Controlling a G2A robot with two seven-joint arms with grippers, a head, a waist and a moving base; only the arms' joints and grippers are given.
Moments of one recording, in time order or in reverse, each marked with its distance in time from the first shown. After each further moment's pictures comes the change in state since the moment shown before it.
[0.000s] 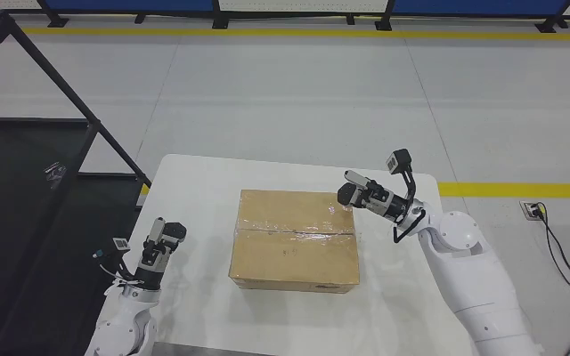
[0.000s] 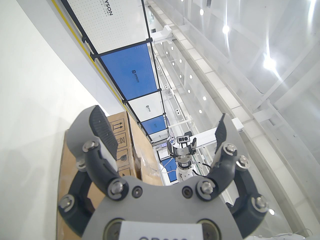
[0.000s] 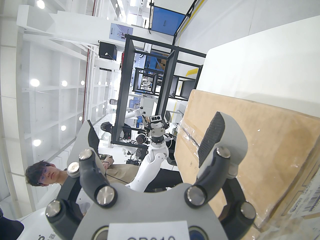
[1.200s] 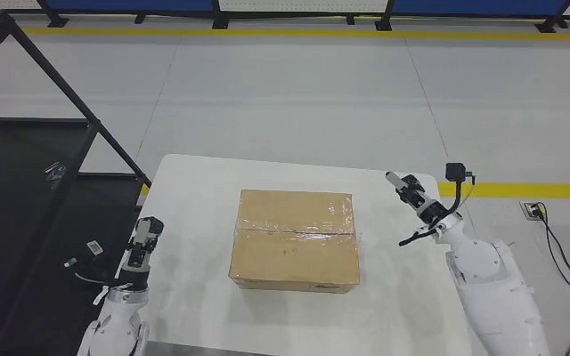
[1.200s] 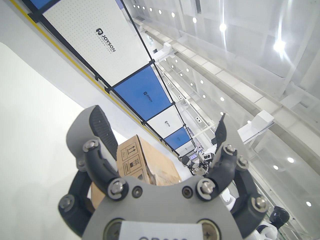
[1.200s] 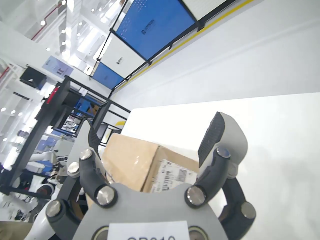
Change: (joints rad) left arm 0.007 -0.003 -0.057 -0.022 0.328 -0.086 0.279; right arm -0.176 0.056 0.193 -0.065 -0.651 -0.125 -0.542
